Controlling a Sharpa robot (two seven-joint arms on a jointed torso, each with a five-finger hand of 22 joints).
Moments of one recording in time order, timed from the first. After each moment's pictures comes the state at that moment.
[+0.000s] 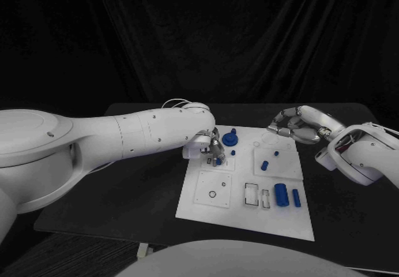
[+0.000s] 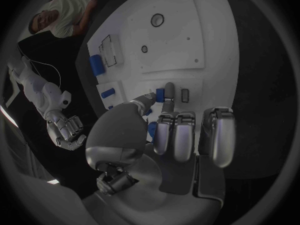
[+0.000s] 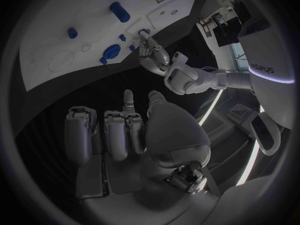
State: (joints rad) left arm 1.29 -0.37 -0.21 1.16 -0.86 0.27 -0.69; left_hand 1.06 0.02 0.37 0.12 0.25 1.08 0.04 0.23 0.54 1.47 -0.03 1.57 1.31 1.47 -0.08 1.57 1.31 0.04 1.47 0.03 1.46 1.31; right arm 1.27 -0.95 -0.21 1.52 -1.10 -0.39 0.22; right_hand 1.19 0.11 -0.14 0.29 0.44 0.68 0.10 0.64 0.35 1.47 0.02 1.57 1.31 1.46 -0.05 1.56 1.31 0.01 1.47 0.06 1.48 1.31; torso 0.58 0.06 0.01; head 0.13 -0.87
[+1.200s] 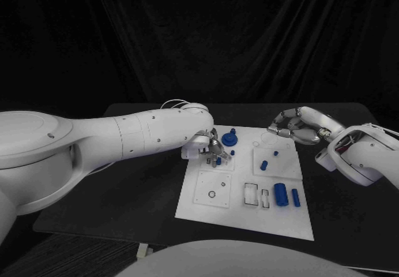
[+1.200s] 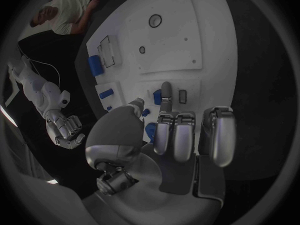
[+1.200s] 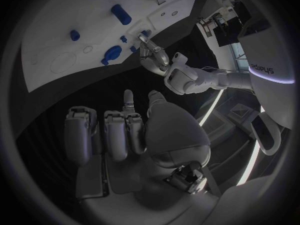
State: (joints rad) left arm 1.28 -0.37 -0.21 1.15 -0.86 0.28 -0.69; left_hand 0.93 0.00 0.13 0.29 0.05 1.07 0.05 0.19 0.55 1.47 -0.03 1.57 1.31 1.47 -0.08 1.57 1.31 0.04 1.47 0.03 1.44 1.31; right arm 1.26 -0.96 -0.21 1.52 -1.10 -0.38 0.22; right_hand 1.19 0.11 -0.14 0.29 0.44 0.68 0.10 0.64 0.34 1.47 0.02 1.57 1.31 1.46 -0.05 1.56 1.31 0.02 1.47 0.06 1.48 1.31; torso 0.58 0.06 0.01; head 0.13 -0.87
